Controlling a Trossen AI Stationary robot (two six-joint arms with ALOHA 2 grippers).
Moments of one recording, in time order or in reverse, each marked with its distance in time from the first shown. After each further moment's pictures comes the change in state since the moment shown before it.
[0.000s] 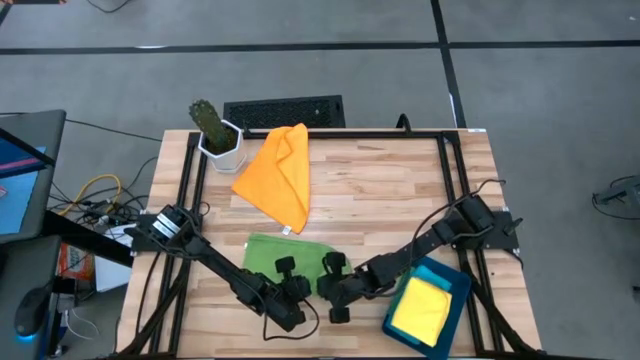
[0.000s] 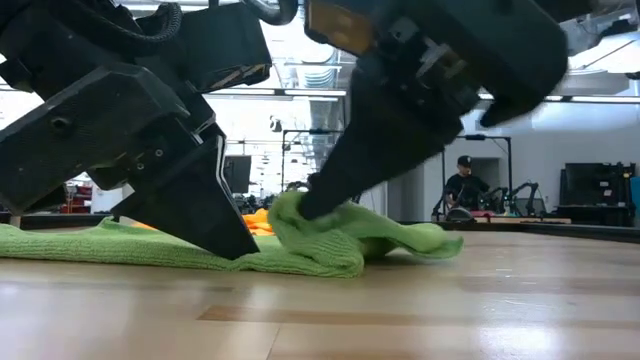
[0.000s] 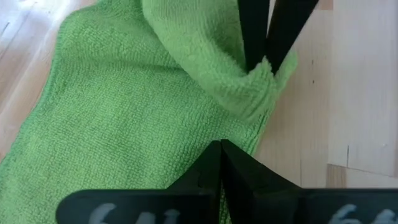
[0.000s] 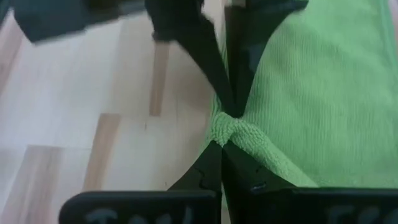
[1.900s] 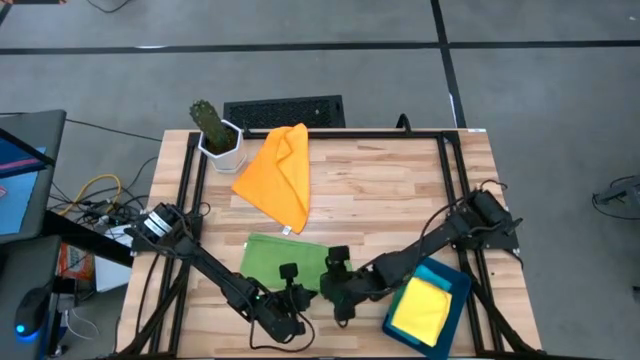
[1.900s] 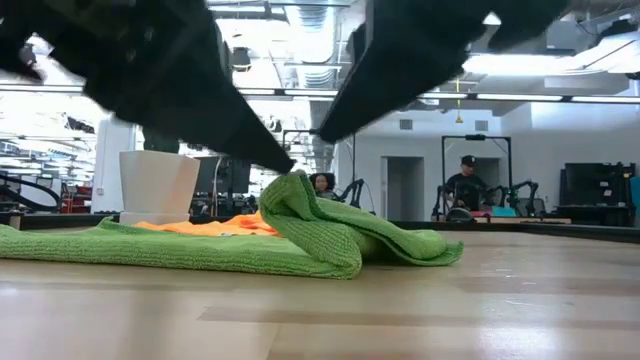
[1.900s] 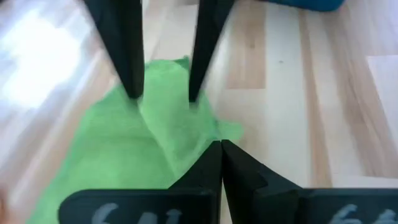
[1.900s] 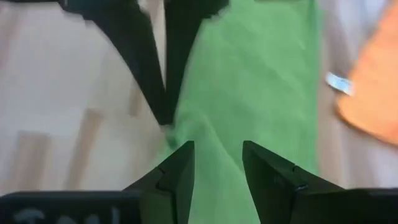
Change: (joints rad) left arm -0.056 -0.059 -0.002 0.176 -0.140 0.176; right arm 0.018 -0.073 0.101 -0.230 0.101 -0.105
